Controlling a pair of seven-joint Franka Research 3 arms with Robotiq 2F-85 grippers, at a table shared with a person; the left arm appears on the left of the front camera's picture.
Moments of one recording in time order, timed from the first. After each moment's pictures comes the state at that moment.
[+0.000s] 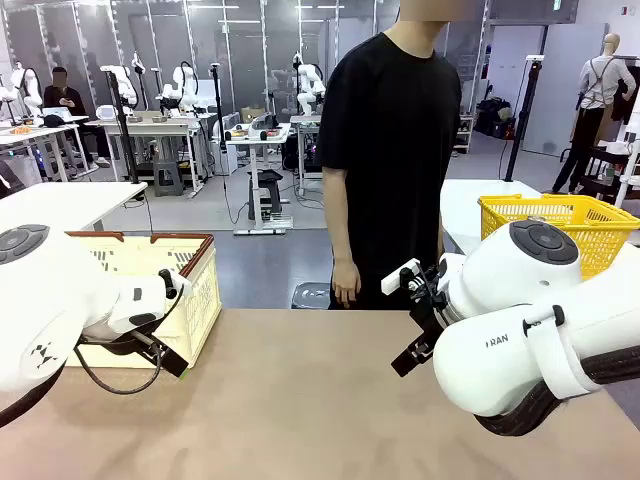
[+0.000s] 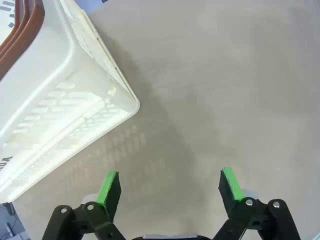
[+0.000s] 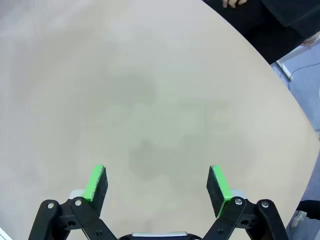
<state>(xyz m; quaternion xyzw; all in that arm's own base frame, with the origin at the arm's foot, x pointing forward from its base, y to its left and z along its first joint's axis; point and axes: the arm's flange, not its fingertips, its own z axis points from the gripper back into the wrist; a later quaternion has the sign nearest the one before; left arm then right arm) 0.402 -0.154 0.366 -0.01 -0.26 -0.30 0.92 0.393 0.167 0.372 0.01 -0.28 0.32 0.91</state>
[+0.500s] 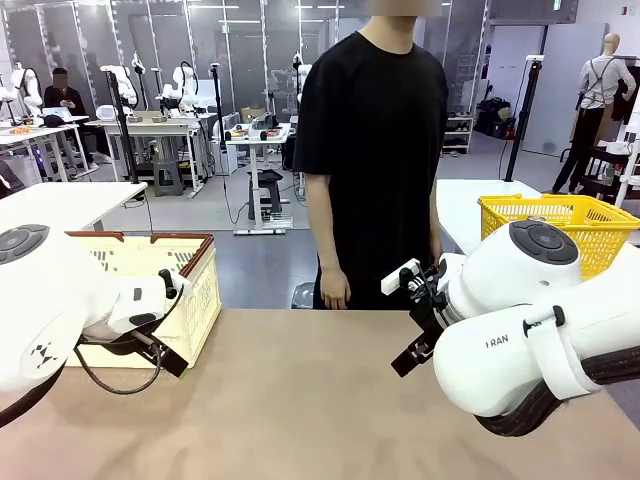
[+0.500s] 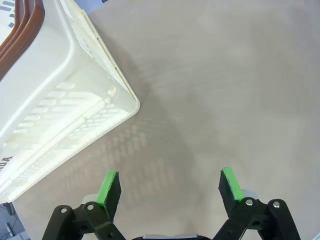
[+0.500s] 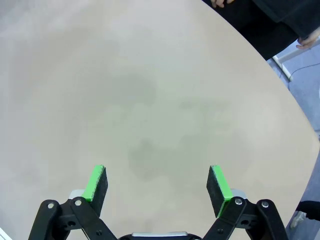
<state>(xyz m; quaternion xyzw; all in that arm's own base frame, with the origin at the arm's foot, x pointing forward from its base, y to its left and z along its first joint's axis) 0.402 -0.154 0.366 -0.01 -0.26 -0.30 0.92 0.393 0.167 0.372 0.01 -0.28 0.32 0.90</state>
